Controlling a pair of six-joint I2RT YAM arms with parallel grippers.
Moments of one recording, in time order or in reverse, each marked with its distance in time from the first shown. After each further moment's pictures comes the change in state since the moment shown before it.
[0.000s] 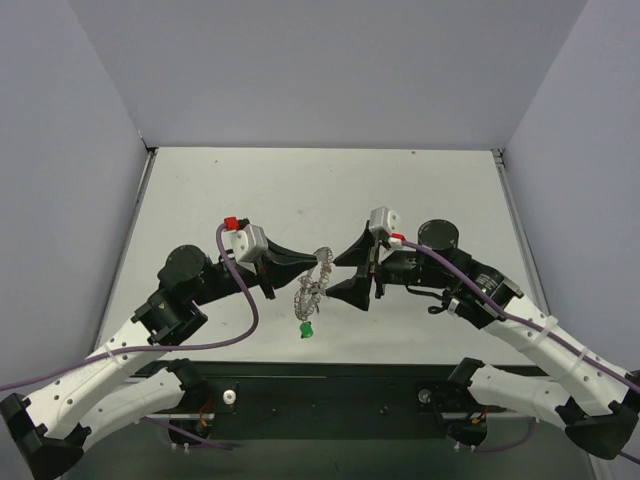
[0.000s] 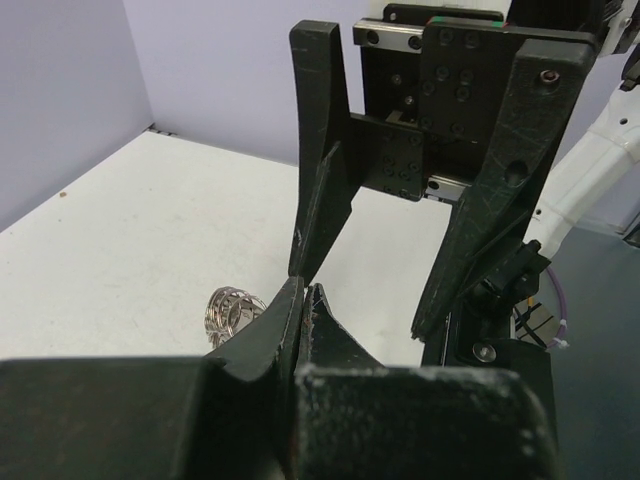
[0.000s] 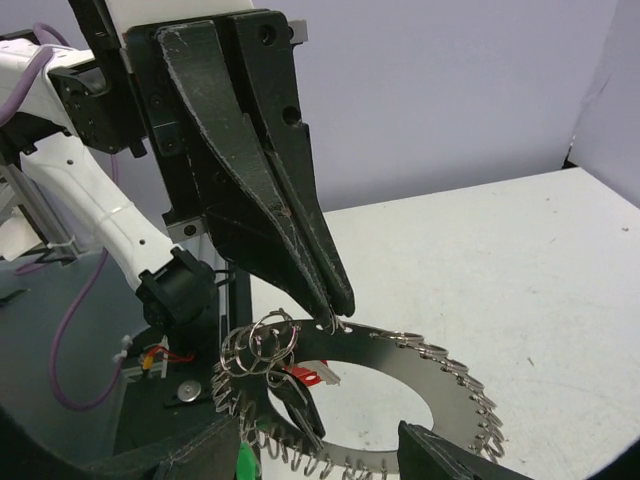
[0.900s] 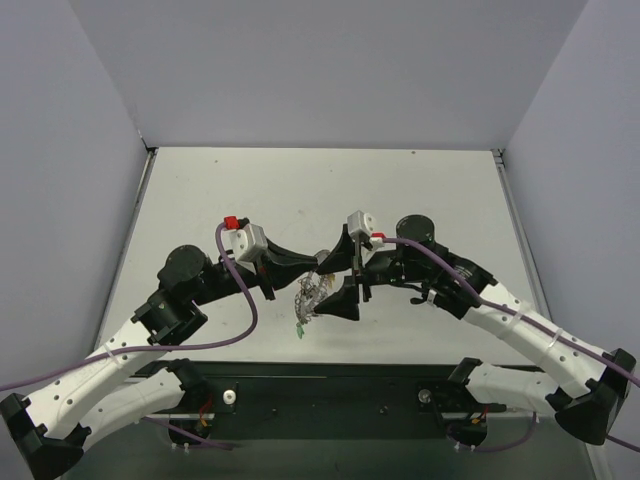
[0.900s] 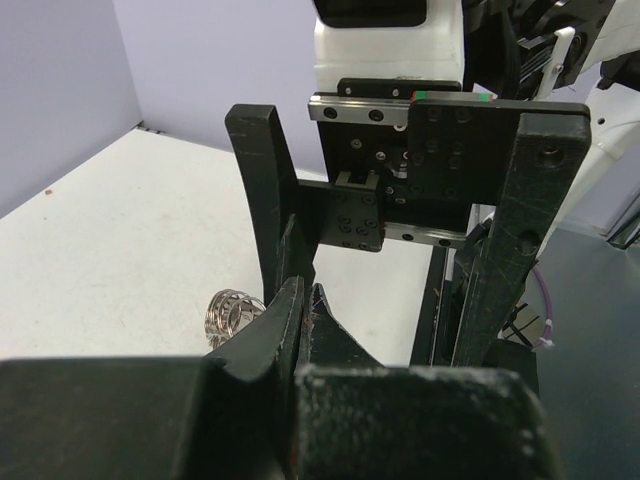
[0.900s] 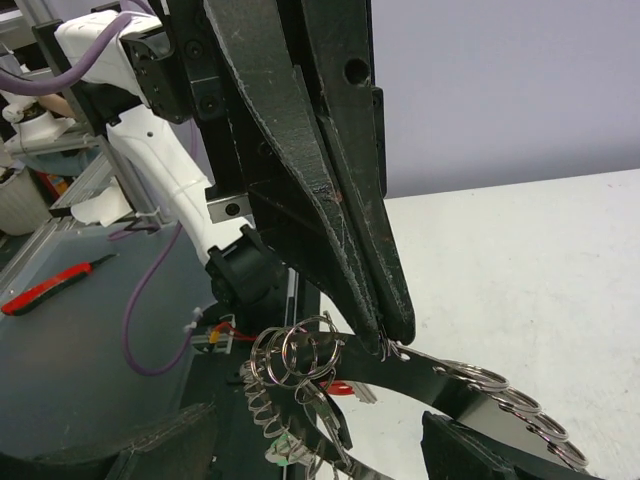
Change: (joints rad) left arm 0.000 0.000 0.000 0.001 0.012 -0.026; right arm 0.008 0.119 -0.026 0.118 -0.209 0.018
